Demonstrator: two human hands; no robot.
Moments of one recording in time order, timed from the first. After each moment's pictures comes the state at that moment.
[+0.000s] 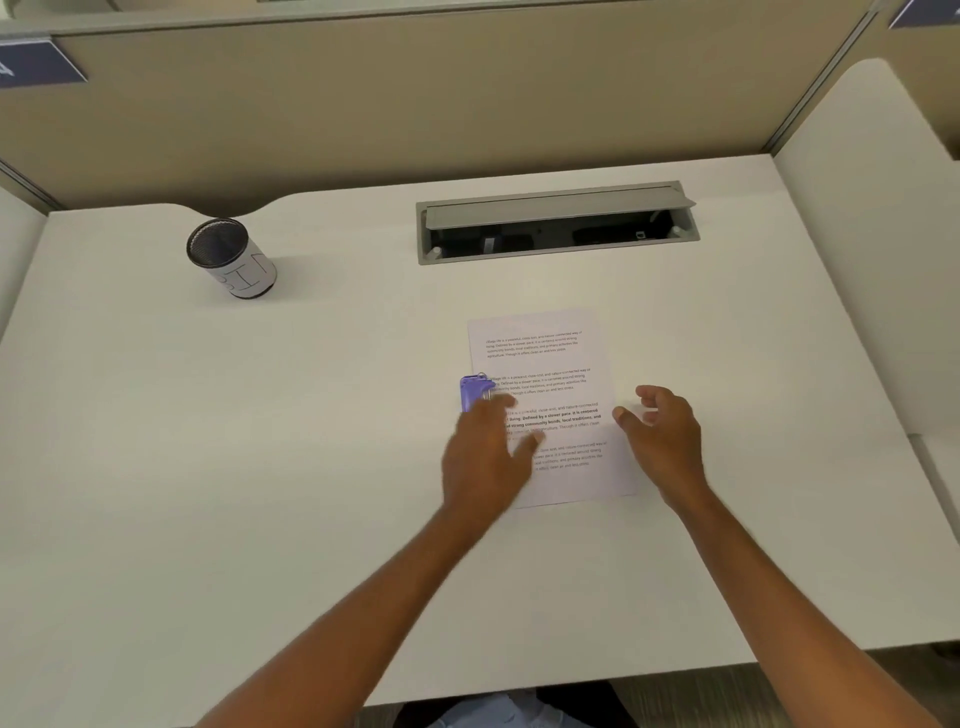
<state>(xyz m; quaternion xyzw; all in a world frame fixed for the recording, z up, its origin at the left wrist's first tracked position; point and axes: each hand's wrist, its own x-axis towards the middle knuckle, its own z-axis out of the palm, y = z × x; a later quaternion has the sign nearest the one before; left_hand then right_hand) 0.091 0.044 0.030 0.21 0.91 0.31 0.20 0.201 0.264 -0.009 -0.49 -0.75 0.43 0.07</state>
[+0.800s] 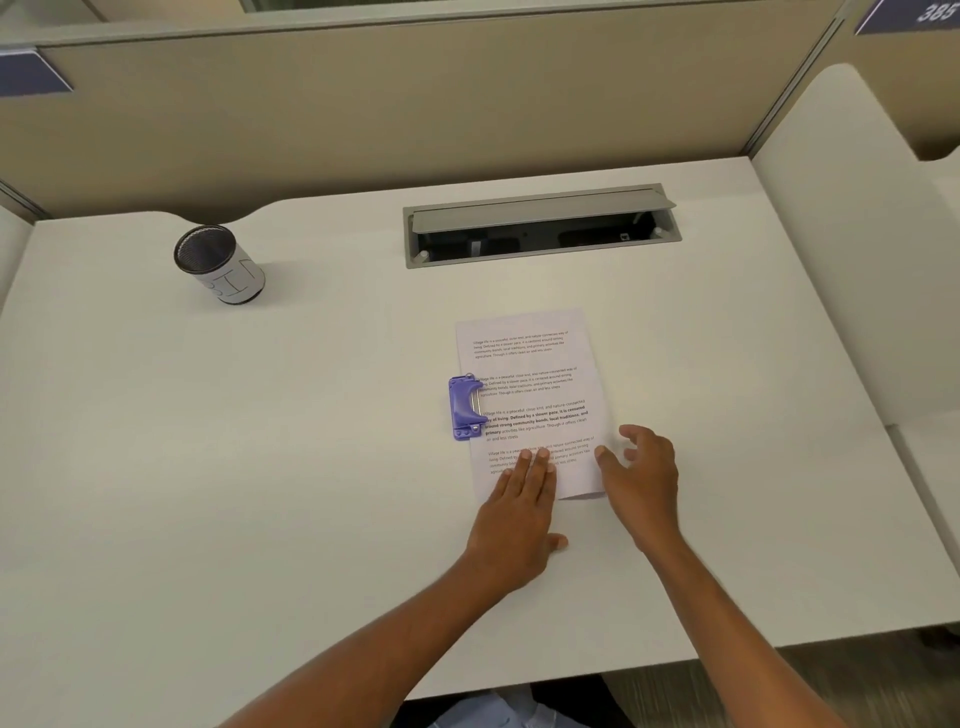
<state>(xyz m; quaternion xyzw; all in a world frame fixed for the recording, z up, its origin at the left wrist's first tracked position) 0.162 0.041 -0.033 0.46 0.83 0.04 0.31 0.234 0.211 -0.007 -0.52 -0.74 0.42 0.07</state>
